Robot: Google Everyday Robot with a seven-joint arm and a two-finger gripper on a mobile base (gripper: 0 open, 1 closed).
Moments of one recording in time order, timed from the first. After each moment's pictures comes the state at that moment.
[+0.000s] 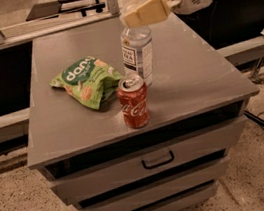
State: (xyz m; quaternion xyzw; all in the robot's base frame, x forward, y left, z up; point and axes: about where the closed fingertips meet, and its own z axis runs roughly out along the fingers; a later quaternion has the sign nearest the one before) arm 0.570 -0.041 1.040 -0.53 0.64 0.32 0.47
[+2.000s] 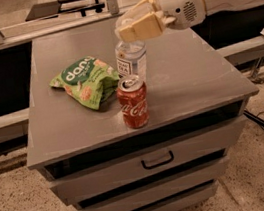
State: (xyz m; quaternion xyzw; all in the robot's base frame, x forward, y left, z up) arm 0.556 -0.026 1.021 -0.55 0.61 0.34 0.47
